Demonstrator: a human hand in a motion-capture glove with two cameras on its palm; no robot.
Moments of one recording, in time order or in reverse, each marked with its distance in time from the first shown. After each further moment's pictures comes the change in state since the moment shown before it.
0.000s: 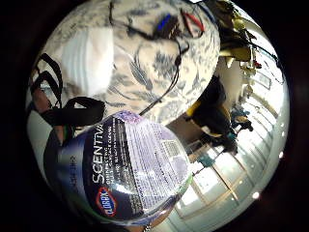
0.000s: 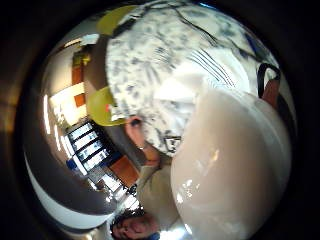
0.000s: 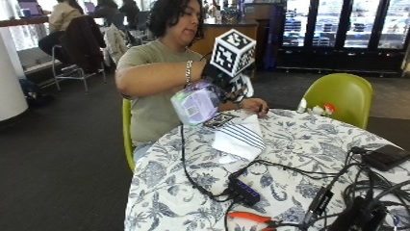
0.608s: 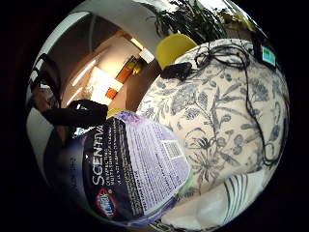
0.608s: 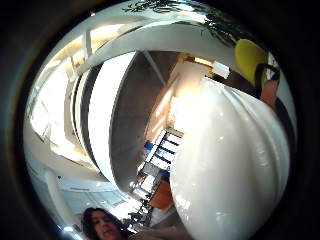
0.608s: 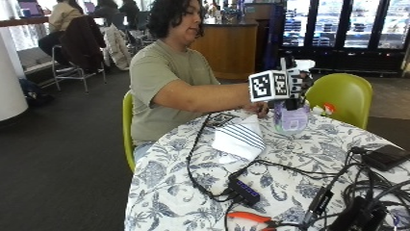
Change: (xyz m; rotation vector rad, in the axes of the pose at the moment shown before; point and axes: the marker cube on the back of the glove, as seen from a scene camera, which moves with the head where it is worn) arm -0.156 -0.147 0.001 0.716 -1.044 -0.470
